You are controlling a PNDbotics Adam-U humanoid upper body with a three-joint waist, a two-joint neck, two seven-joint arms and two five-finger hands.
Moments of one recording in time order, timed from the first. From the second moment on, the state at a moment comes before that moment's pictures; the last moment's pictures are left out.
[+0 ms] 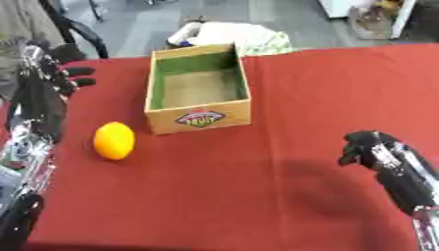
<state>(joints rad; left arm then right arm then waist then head) -0.26 0.32 -0.09 -1.86 0.26 0.15 0.38 -0.18 -0.26 -0.03 -1.62 -0.21 -0.05 0.46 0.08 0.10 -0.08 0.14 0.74</state>
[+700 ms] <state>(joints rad) -0.26 0.32 -0.09 -1.86 0.26 0.15 0.37 -0.18 -0.26 -0.03 -1.62 -0.21 -0.05 0.46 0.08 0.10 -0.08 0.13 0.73</state>
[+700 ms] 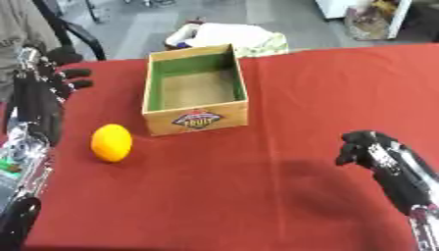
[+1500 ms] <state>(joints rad) -0.43 0.48 -0.10 -1.72 -0.52 0.46 -0.06 -0.18 -0.26 -0.02 -1.62 -0.21 -0.05 0.46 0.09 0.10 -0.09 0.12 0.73</state>
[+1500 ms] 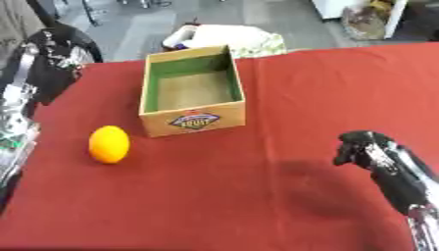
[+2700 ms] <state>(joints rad) -0.48 0.49 -0.11 -1.55 -0.94 0.45 -0.60 -0.18 -0.27 -0.02 -1.62 -0.21 -0.05 0.46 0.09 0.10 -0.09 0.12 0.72</state>
